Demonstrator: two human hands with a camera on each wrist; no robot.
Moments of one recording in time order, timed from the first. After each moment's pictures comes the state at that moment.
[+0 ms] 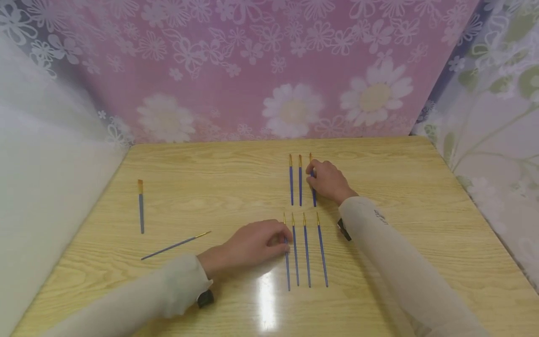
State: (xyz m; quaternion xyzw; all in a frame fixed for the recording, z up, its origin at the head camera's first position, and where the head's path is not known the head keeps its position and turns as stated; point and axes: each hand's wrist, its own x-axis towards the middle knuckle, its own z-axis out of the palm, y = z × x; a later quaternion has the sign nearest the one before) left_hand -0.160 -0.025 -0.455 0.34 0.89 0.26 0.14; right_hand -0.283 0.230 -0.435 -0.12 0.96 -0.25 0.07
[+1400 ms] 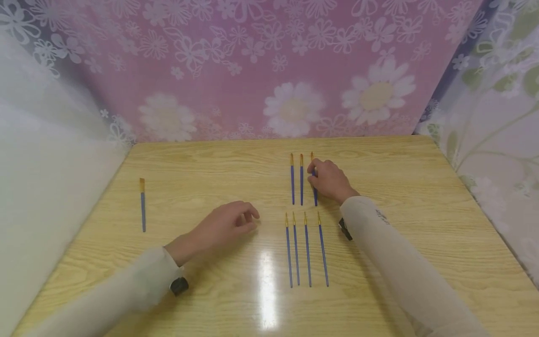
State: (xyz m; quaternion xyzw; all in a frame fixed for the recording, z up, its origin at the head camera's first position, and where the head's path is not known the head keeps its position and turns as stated) left_hand -0.179 -0.089 -0.437 0.25 0.91 0.30 0.12; right_hand -0.284 0.229 -0.436 -0.12 0.96 -0.24 0.08
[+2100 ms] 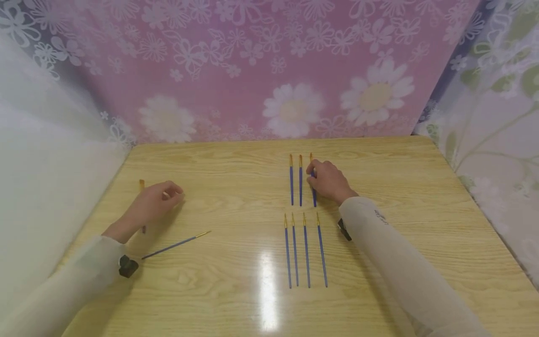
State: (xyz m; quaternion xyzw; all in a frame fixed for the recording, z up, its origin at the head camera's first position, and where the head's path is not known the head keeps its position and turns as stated) left_hand -0.227 -0.253 -0.435 0.08 0.96 0.26 0.05; right_hand -0.284 0.231 -0.435 -0.12 0.96 -0.25 0.08
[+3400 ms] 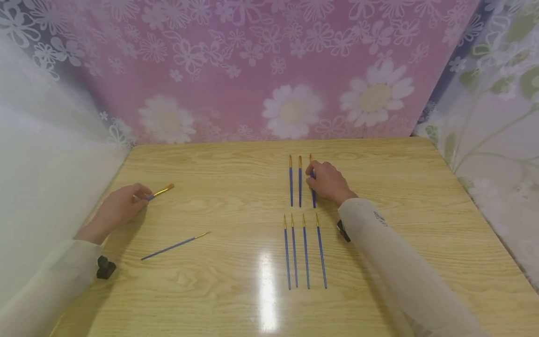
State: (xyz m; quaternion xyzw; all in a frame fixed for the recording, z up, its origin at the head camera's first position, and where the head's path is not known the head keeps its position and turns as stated) left_hand -0.225 -0.327 -0.438 0.07 0.98 0.19 0.04; right_hand -0.285 0.231 -0.438 -0.12 0.96 -0.25 0.08
